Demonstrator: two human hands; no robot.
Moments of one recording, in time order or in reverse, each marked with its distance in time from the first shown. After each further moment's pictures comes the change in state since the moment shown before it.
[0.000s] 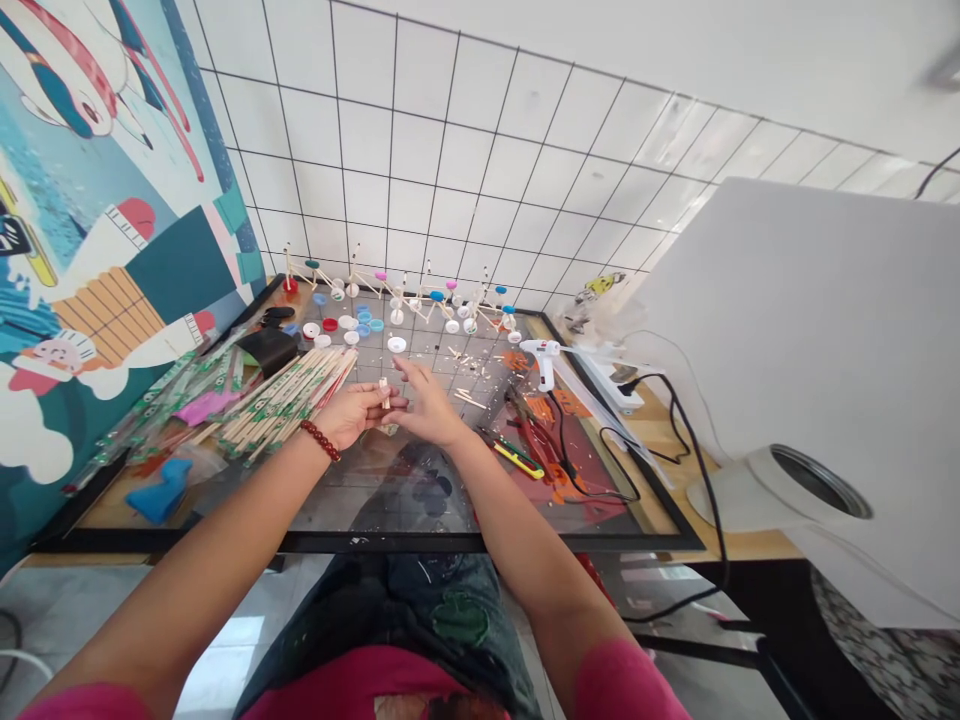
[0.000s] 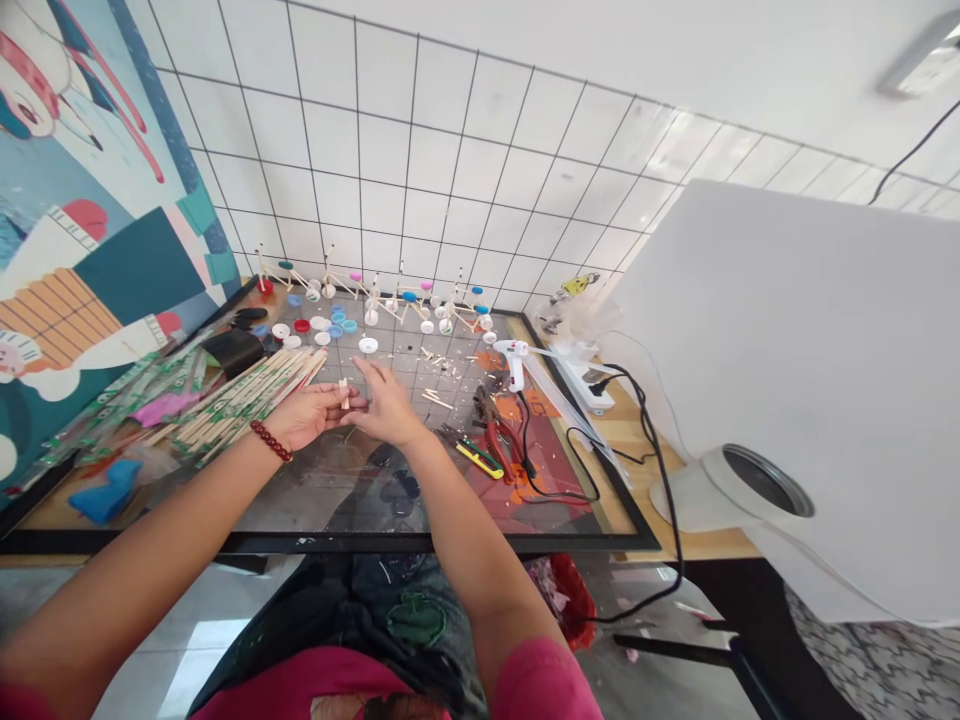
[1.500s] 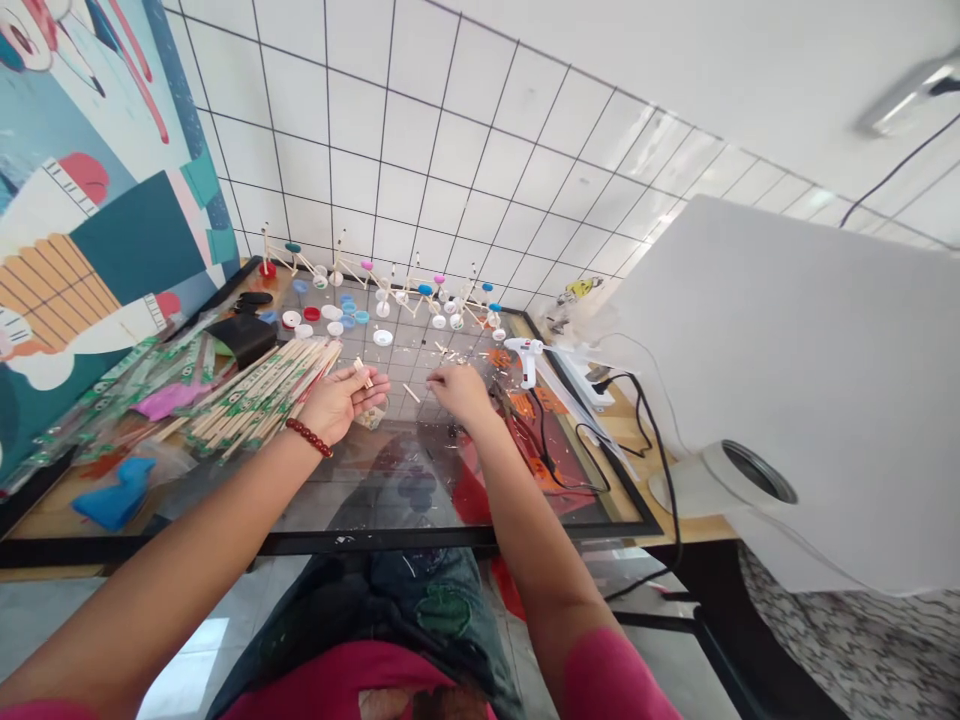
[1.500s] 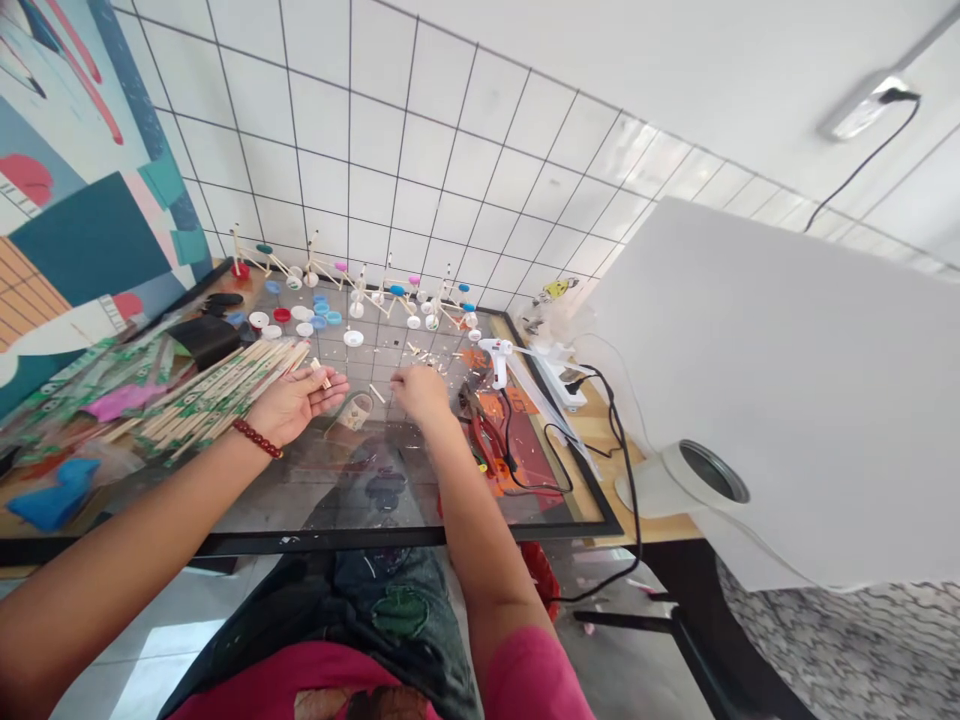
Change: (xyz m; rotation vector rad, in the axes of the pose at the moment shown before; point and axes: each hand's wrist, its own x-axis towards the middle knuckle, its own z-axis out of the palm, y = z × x) left_hand 0.009 -0.005 0.004 -0.270 0.059 0.096; right_hand 0.000 -0.007 -0.069 -0.702 -0.093 0.457
